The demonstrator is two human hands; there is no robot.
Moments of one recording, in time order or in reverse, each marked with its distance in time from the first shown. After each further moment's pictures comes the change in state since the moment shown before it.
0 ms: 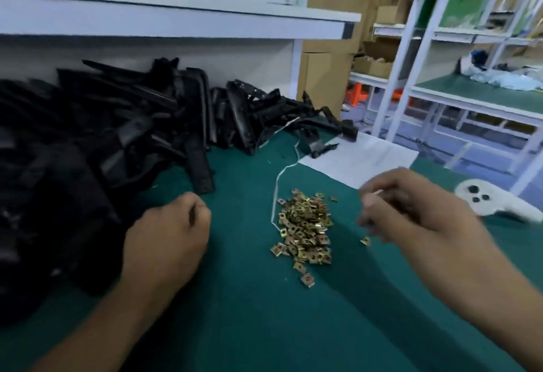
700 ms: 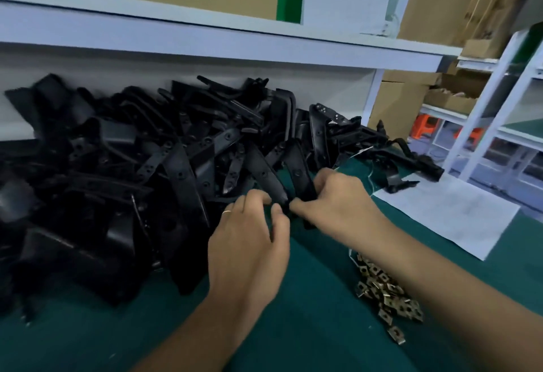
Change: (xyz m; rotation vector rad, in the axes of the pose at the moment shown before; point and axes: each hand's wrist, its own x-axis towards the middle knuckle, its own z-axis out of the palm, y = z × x) left_hand 0.007 -0.013 0.003 -0.205 0.217 0.015; right_hand 0.132 -0.039 0.180 -0.281 -0.211 0.002
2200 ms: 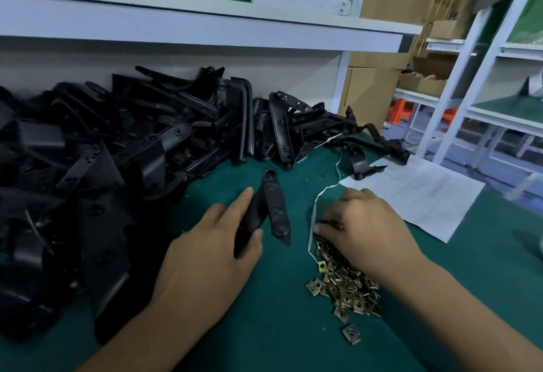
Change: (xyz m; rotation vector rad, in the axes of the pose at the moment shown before) left_hand -0.002 0.002 0.010 0.169 -0.231 0.225; right_hand -0.033 0.100 -0.035 -0.392 0.006 -0.159
